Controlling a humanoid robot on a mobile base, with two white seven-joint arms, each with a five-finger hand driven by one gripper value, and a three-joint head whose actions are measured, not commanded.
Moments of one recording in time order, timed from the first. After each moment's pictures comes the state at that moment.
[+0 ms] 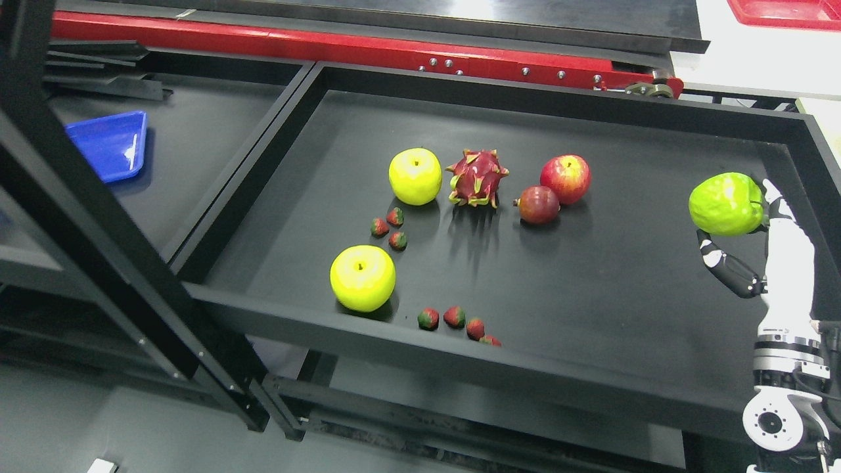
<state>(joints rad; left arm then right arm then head) 0.04 0.00 -0.06 -0.05 0.05 -0.02 -0.14 -0.09 -0.16 -0.24 -1.62 0.66 -0.15 -0.22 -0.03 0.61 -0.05</state>
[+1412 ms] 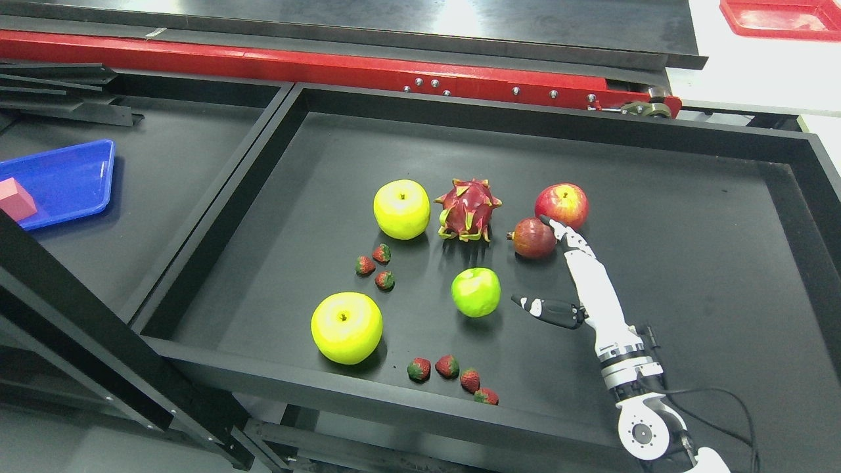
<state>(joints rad) 0.04 0.00 -0.06 -0.05 0.05 -0.03 -0.14 -0.10 -0.07 0.12 -1.57 0.55 -0.20 -0.06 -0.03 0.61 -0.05</state>
